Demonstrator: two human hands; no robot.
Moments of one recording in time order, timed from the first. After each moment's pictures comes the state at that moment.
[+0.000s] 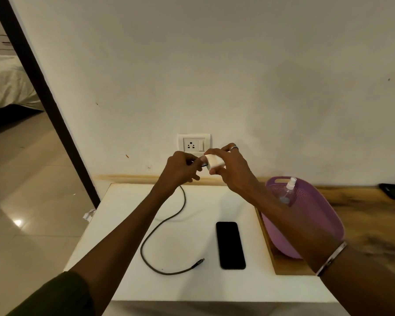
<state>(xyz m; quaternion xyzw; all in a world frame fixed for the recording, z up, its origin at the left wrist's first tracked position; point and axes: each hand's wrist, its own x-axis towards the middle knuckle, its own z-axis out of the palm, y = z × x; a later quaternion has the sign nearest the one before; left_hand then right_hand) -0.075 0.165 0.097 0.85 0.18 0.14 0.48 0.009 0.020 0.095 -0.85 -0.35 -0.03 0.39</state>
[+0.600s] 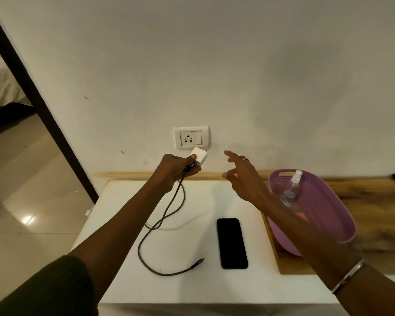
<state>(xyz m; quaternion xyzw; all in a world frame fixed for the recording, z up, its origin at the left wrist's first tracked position) -0.038 0.187 0.062 0.58 0.29 0.09 0.76 0.041 -0.009 0.036 -0.88 -0.30 0.04 0.37</state>
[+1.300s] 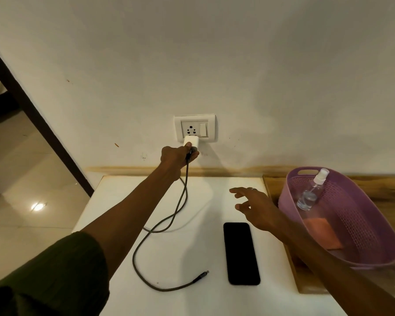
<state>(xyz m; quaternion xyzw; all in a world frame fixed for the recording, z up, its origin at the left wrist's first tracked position) 0.033 0.215 0.018 0.51 0.36 0.19 0.76 0.051 -0.027 -0.035 -0.90 -0.30 0.18 0.28</state>
